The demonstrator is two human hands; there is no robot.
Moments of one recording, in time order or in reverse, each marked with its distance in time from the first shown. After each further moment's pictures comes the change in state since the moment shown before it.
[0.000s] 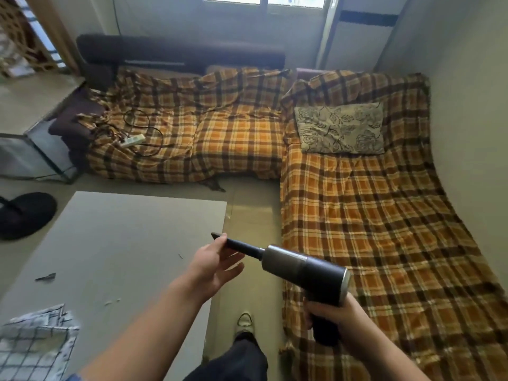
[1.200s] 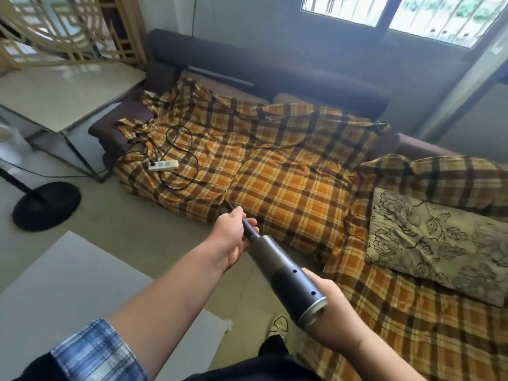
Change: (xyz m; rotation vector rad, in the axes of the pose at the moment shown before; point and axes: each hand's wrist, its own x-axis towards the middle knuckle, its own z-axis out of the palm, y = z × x) left_hand 0.418 0.427 0.151 -0.176 0.348 0.178; right_hand 0.575 -0.335 -0.014 -0.898 -0.350 -0.375
